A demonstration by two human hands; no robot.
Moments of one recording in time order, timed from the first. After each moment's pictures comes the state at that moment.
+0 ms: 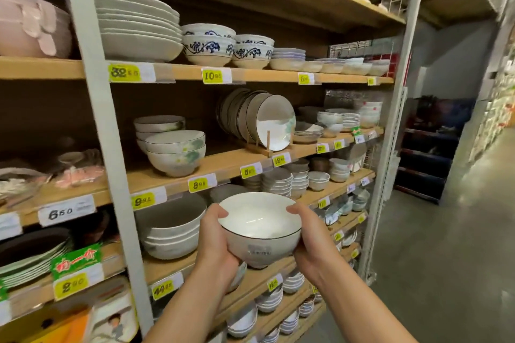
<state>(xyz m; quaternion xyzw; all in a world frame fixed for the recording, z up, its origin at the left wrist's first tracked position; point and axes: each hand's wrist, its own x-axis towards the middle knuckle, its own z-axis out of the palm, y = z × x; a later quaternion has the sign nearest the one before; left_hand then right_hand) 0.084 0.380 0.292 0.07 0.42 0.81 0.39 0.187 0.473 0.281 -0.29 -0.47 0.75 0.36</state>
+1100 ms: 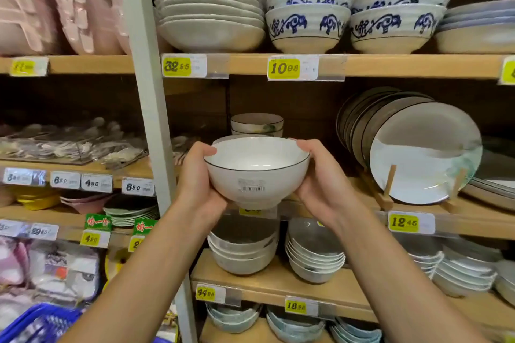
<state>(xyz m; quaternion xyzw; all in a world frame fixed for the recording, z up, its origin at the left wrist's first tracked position) -0.017 0.477 0.373 0.01 0.43 0.90 0.04 -0.014 0.649 0.362 0.07 -0.52 0.85 0.04</state>
